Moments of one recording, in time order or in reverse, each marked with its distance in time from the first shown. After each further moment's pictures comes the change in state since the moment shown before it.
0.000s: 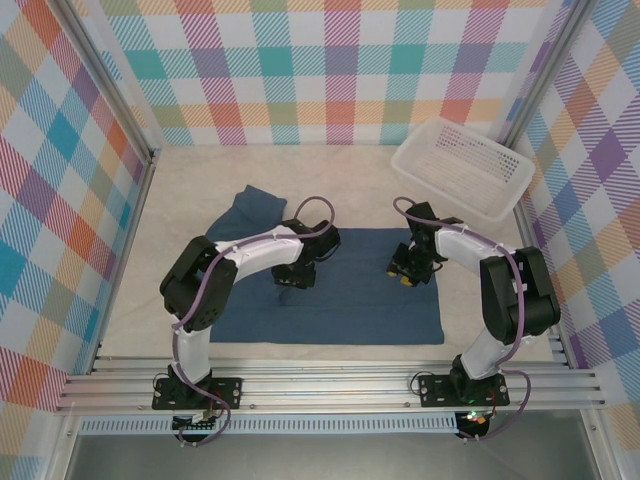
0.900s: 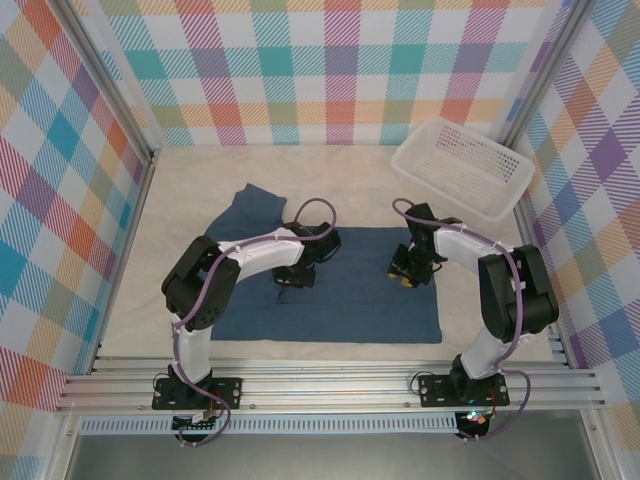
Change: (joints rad) left arm -0.001 -0.006 -0.021 0.045 -0.054 0.005; right arm -0.001 0.041 0.000 -0.016 0.015 -0.018
